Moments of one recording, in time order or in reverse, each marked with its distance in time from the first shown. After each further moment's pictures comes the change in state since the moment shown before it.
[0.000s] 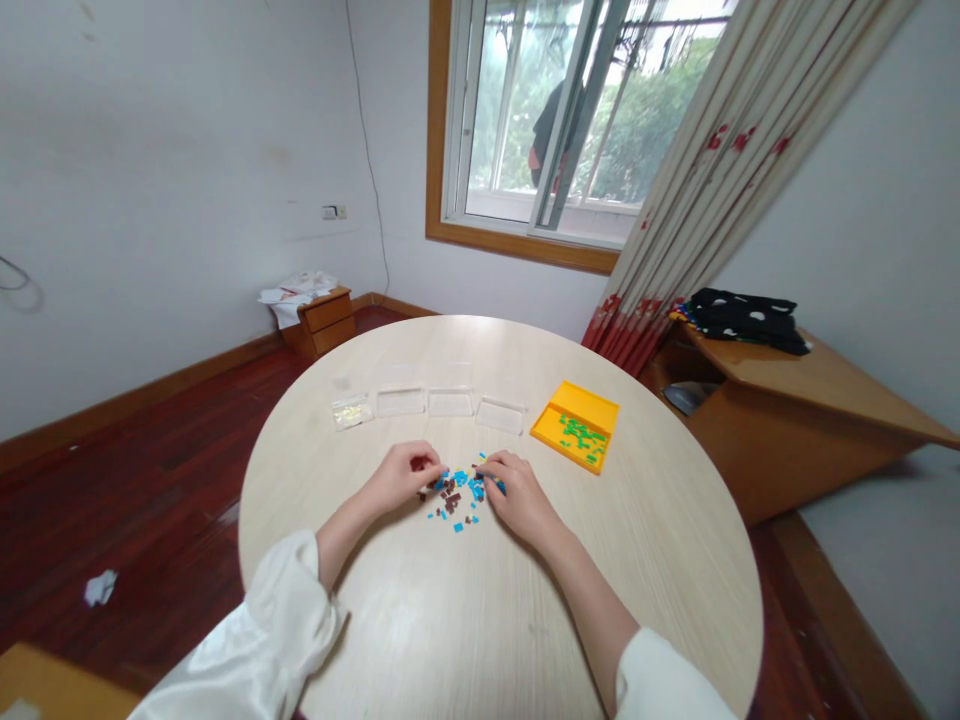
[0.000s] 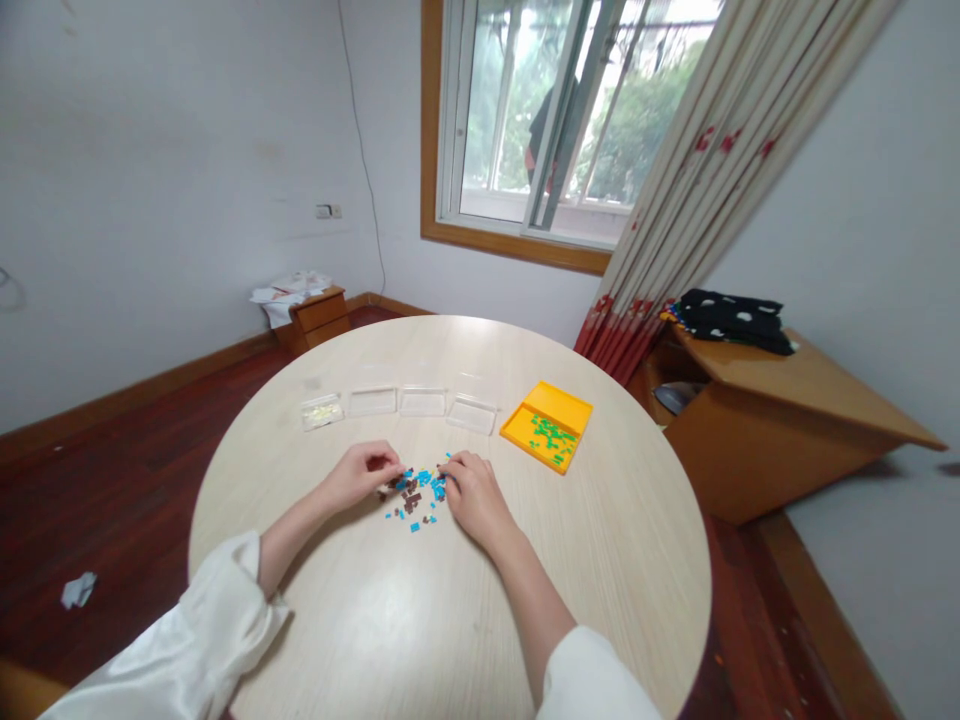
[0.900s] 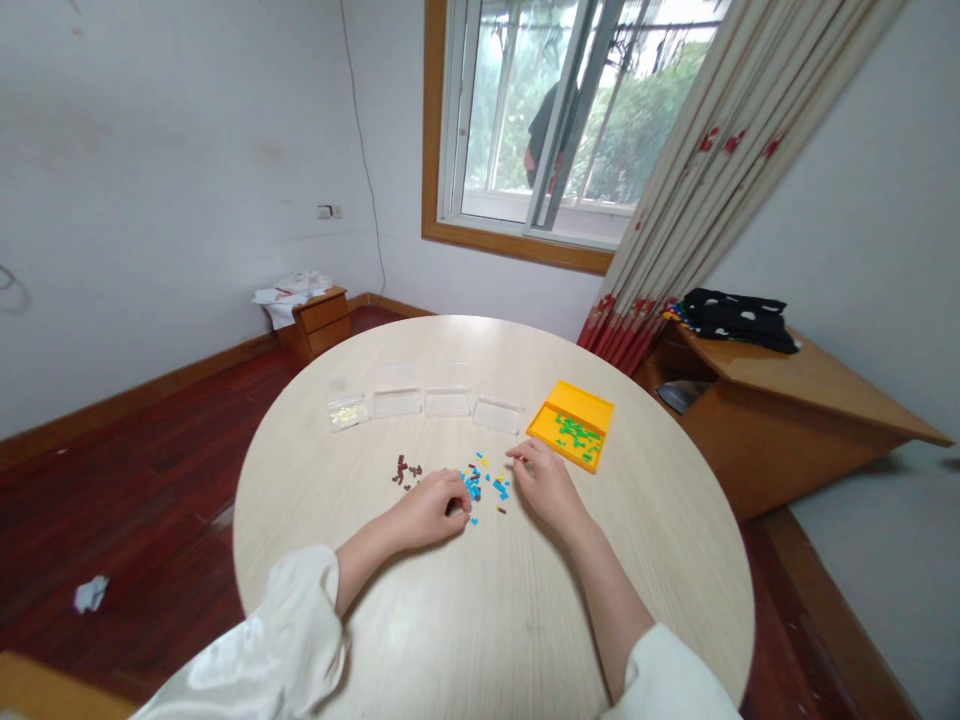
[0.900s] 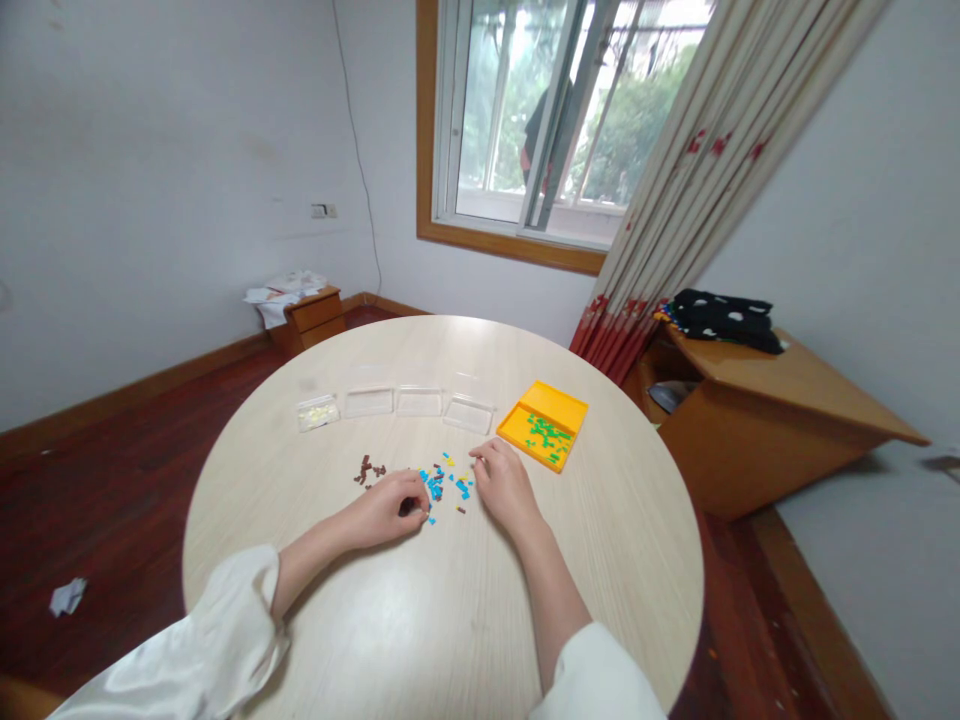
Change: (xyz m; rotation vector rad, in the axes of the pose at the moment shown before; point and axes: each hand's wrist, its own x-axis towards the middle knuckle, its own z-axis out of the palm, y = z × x) left_hand -0.014 0.016 0.037 0.326 -0.306 0.248; right_hand 0.001 0.029 -0.024 0.056 0.152 0.132
